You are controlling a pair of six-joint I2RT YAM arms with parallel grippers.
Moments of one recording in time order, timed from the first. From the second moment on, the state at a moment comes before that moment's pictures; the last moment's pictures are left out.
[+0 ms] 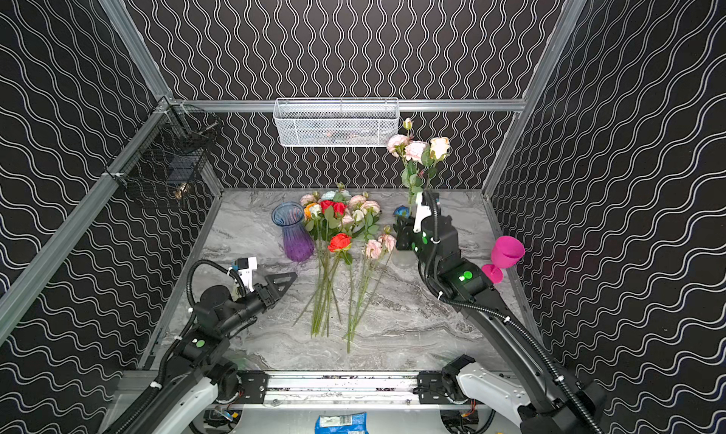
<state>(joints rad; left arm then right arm) -0.38 0.48 0.24 0.02 0.38 -1.07 0.54 1.03 0.97 -0.31 0.19 0.40</state>
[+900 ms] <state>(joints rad) -0.38 0.59 0.16 -0.10 0.36 -1.09 0.68 1.80 1.12 -0.31 0.13 0.53</state>
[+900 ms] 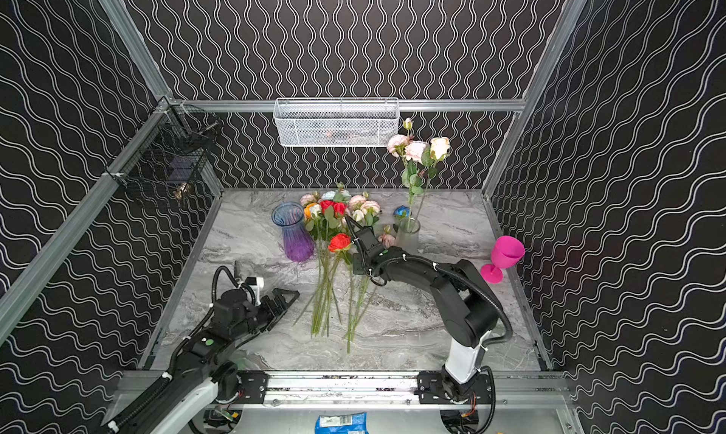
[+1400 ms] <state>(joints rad) -0.38 0.36 0.21 -0.23 0.37 -1.04 0.65 1.87 1.14 -0.30 0.05 0.59</state>
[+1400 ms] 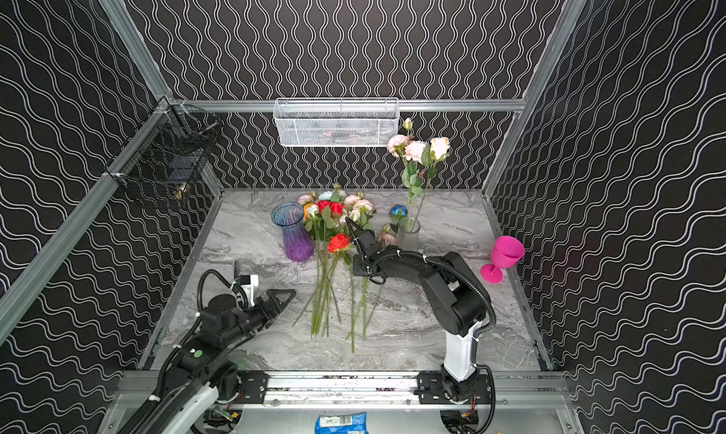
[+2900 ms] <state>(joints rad) -0.38 0.17 0.34 -0.43 0.32 -0.91 0.74 1.26 0.71 0.51 -0.22 0.58</state>
